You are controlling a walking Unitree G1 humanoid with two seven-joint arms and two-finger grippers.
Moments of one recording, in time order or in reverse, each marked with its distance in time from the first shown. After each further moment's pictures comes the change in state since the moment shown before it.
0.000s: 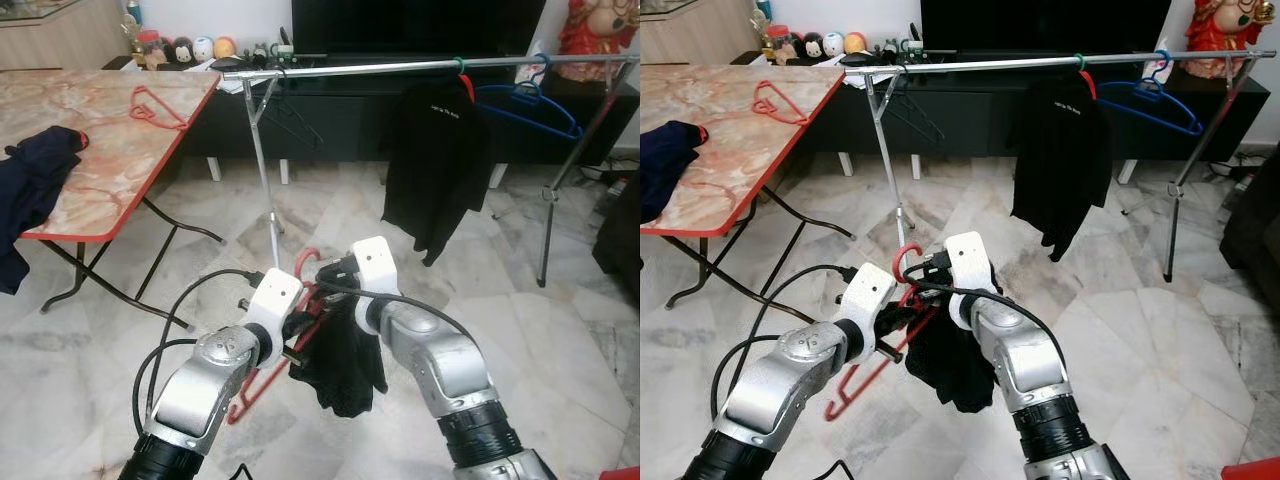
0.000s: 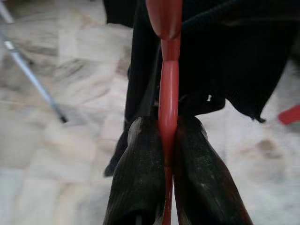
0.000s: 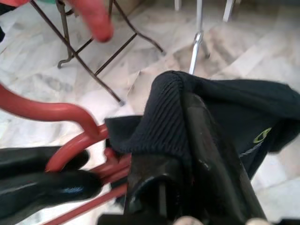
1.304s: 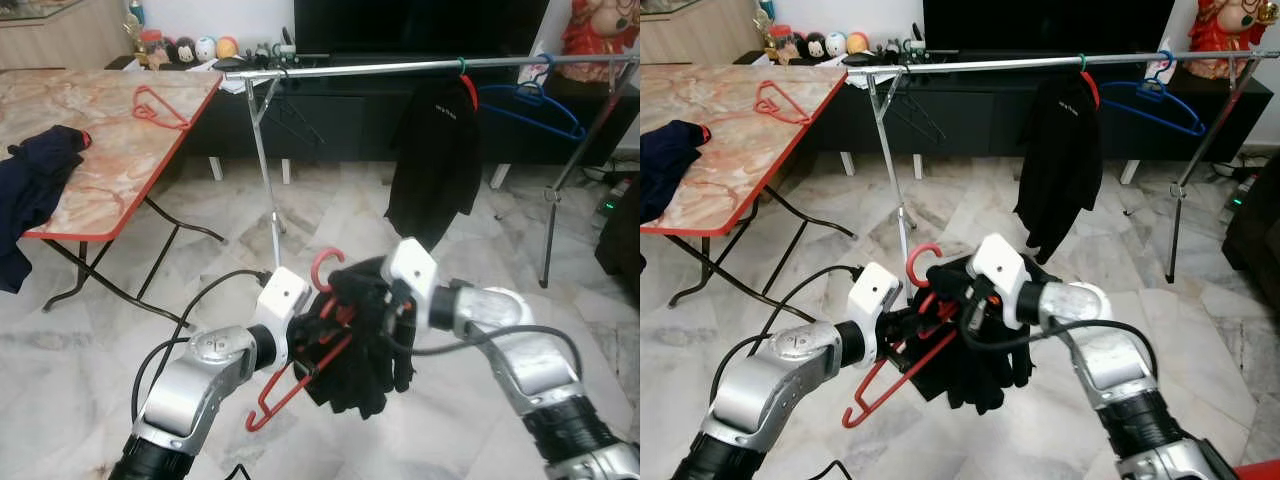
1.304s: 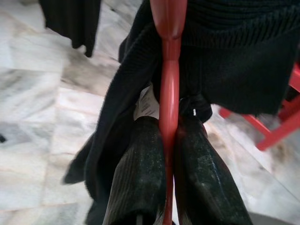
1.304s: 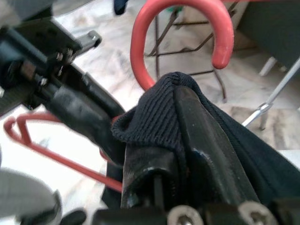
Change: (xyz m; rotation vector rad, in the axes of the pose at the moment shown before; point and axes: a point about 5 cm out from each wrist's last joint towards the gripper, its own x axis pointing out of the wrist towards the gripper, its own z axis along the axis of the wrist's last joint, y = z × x) left arm -0.009 -0.013 0.000 -0.020 -0.026 -0.273; right arm -0.045 -0.036 0.007 -0.424 -0.130 0.579
